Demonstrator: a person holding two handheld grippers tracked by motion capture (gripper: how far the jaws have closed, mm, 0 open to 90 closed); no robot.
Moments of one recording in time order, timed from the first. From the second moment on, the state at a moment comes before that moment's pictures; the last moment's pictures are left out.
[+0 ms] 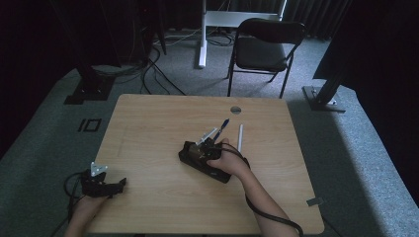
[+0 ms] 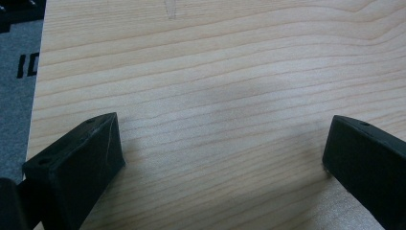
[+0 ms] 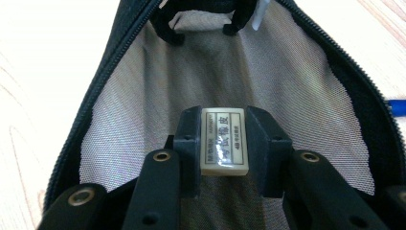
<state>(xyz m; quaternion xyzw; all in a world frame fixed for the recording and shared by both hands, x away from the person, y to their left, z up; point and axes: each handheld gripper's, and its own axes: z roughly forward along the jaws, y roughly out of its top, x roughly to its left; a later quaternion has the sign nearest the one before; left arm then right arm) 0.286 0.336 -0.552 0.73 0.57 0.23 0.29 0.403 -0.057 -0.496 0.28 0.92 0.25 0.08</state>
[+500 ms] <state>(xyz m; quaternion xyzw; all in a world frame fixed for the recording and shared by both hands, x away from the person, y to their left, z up) 0.286 0.336 -0.552 0.73 0.57 0.23 0.29 0.401 -0.062 -0.484 0.28 0.92 0.28 0.08</state>
